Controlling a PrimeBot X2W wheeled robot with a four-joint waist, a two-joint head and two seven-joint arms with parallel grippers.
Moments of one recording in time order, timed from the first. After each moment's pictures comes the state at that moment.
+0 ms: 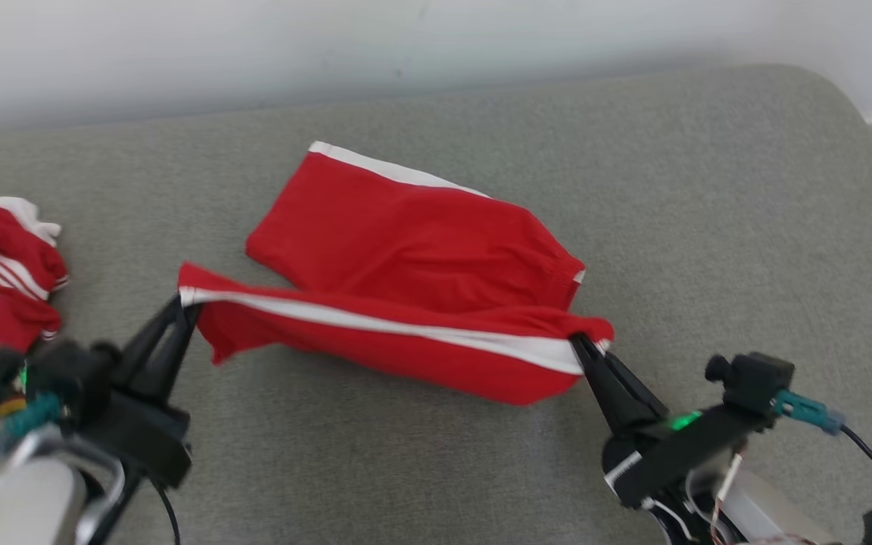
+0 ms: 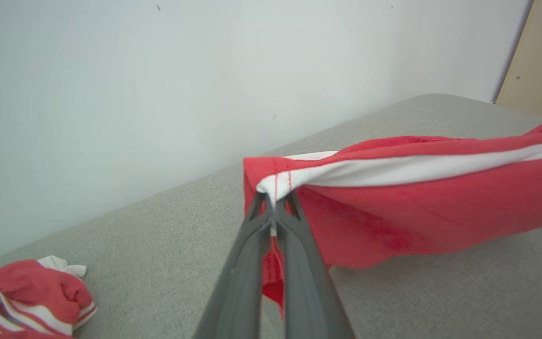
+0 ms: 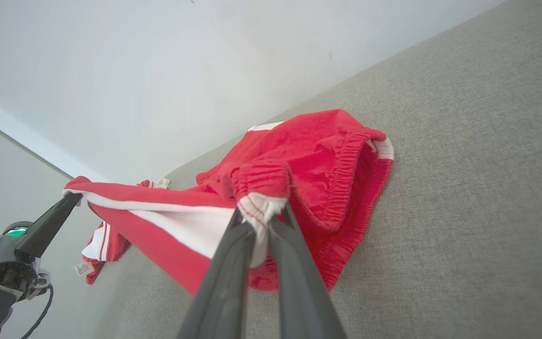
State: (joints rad) left arm -0.42 0.45 -0.31 0.05 -0.30 -0.08 -0.12; right arm -0.36 -0.41 0.77 0.12 1.03 0.13 -0.20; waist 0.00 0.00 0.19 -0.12
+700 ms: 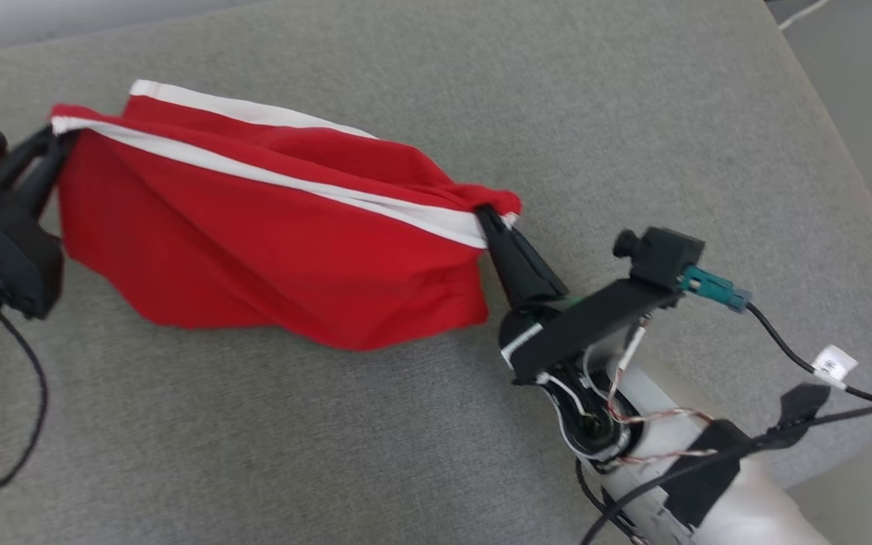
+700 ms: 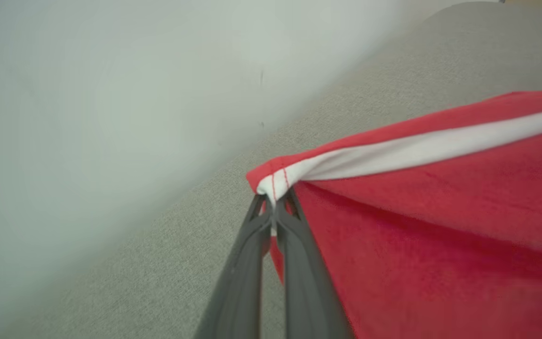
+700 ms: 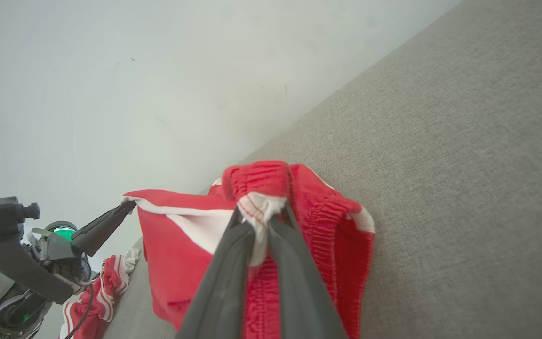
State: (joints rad) left arm -0.95 0.65 -0.54 0.34 -0.40 -0.13 0.09; right arm -0.70 -0.17 0.80 0.36 1.12 0.13 -0.24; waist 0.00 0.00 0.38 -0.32
